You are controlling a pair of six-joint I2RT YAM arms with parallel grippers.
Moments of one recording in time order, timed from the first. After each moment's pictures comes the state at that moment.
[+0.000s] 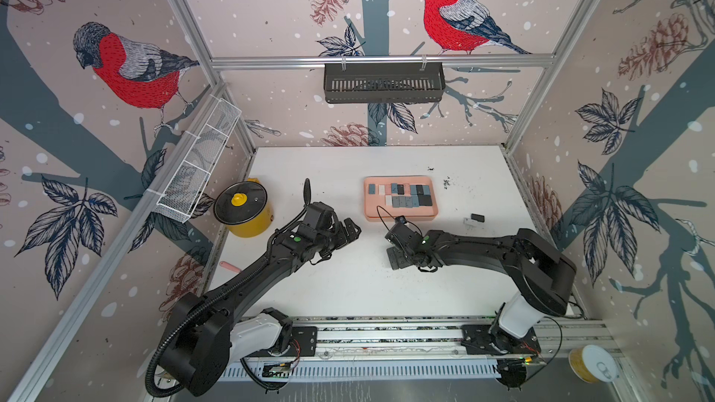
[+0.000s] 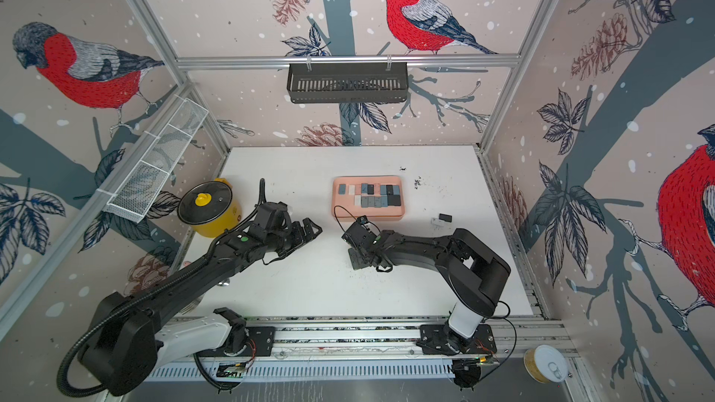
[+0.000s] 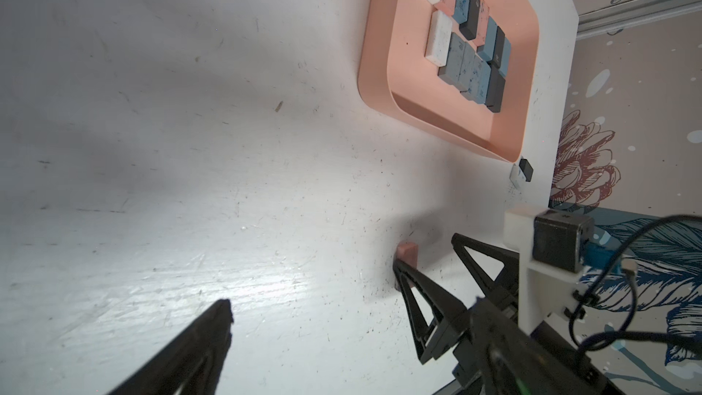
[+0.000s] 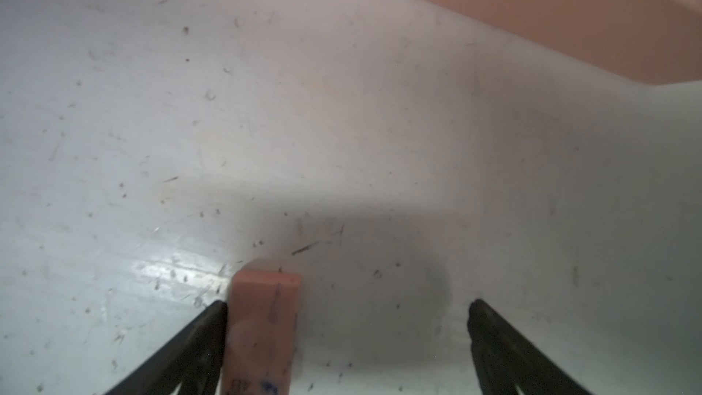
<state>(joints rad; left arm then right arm) -0.49 1.18 0.68 -0.36 0.26 -0.92 0.94 1.67 0.90 -0.45 0.28 0.54</state>
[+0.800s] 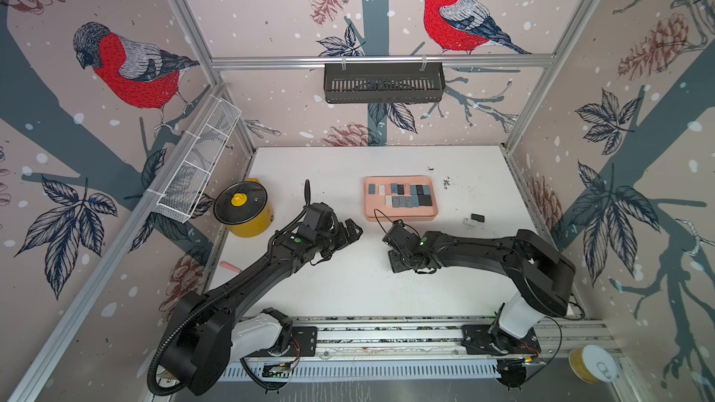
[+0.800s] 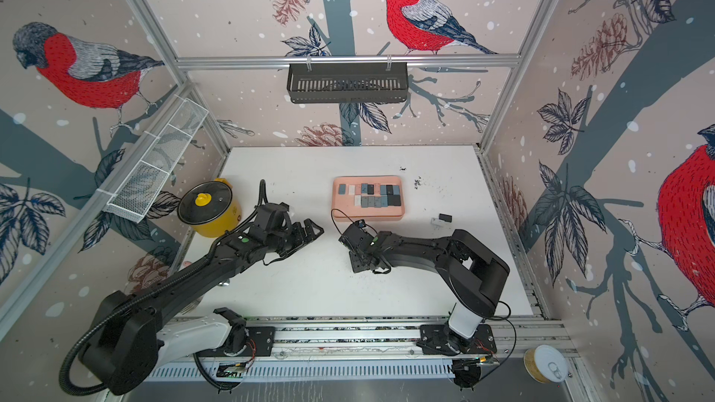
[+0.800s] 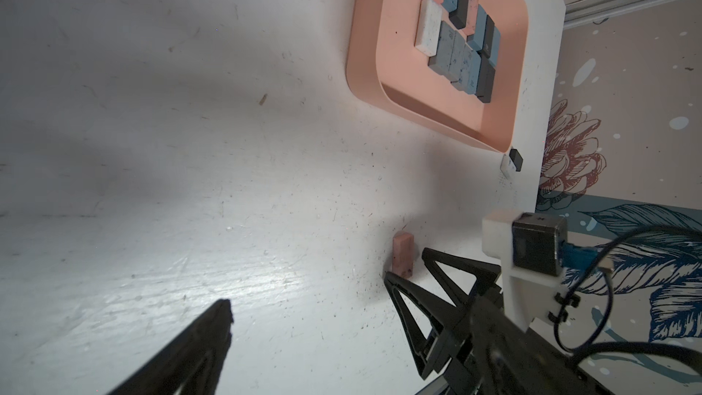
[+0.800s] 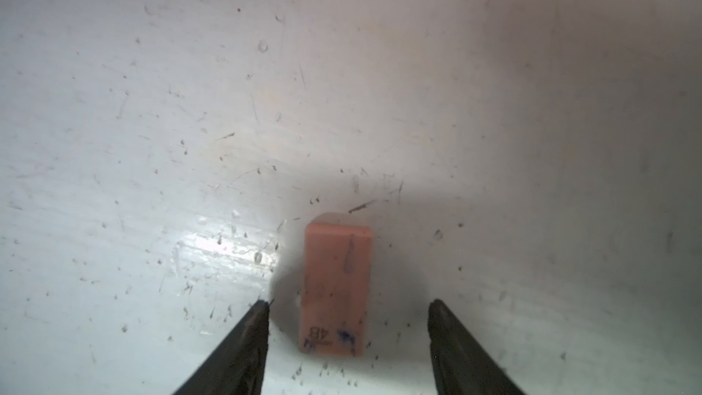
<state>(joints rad) -0.49 1.17 0.66 -0.32 0.29 -0.91 0.98 1.68 0.91 -0.47 0.18 0.63</state>
